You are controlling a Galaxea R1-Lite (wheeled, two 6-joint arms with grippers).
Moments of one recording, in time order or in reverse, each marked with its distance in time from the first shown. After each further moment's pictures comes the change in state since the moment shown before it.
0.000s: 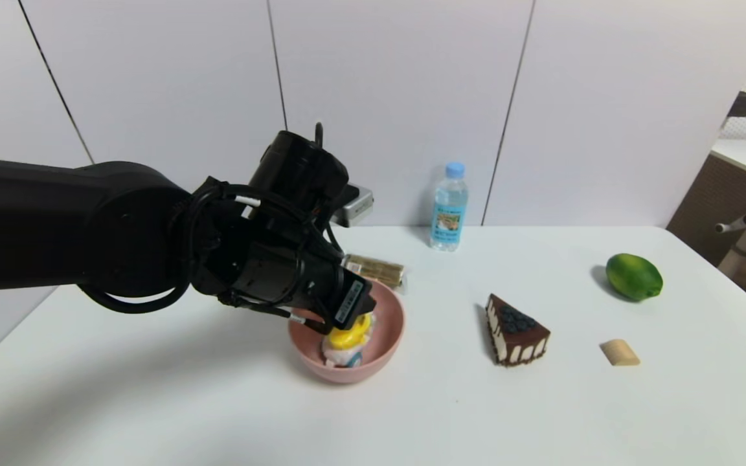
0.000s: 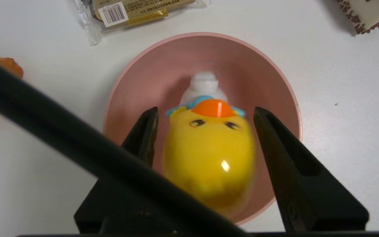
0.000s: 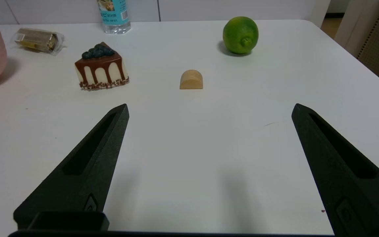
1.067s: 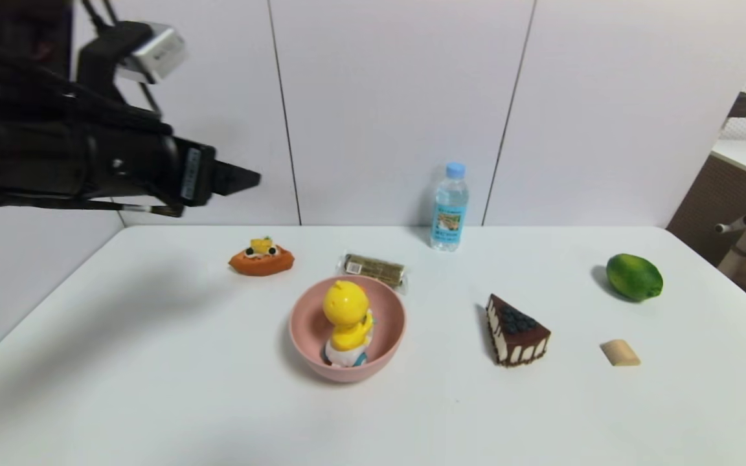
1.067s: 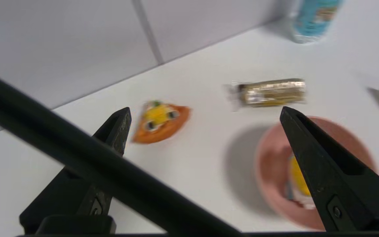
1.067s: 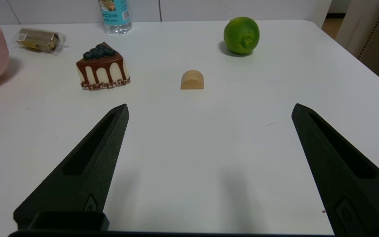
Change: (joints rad) left arm 0.313 -0.305 0.000 -0.088 0.032 0.127; right arm 0.000 0.000 0.000 0.000 0.000 0.000
